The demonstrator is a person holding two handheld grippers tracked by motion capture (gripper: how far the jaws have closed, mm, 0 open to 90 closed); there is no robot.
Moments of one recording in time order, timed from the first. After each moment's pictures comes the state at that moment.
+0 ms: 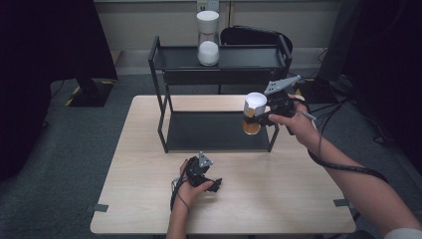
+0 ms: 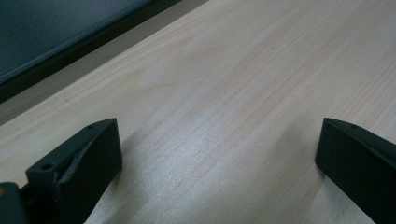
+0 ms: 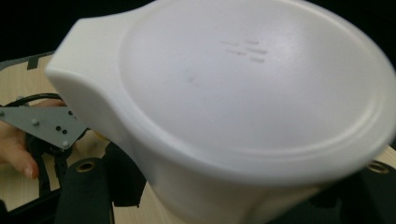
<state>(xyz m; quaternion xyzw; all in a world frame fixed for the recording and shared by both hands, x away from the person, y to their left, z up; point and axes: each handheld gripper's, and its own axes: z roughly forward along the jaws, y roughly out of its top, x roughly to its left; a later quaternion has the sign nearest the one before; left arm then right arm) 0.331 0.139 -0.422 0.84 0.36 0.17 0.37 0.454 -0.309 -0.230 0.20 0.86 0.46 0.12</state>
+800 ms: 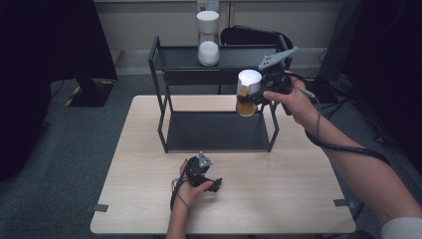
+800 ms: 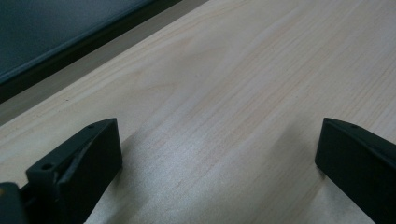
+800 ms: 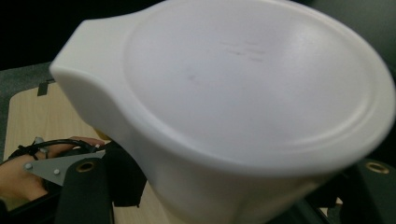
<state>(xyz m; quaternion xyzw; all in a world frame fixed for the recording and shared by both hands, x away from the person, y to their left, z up) 0.331 0.139 -0.422 0.84 0.36 0.17 0.37 0.462 -0.287 -0.165 0.18 0.86 0.46 0.13</state>
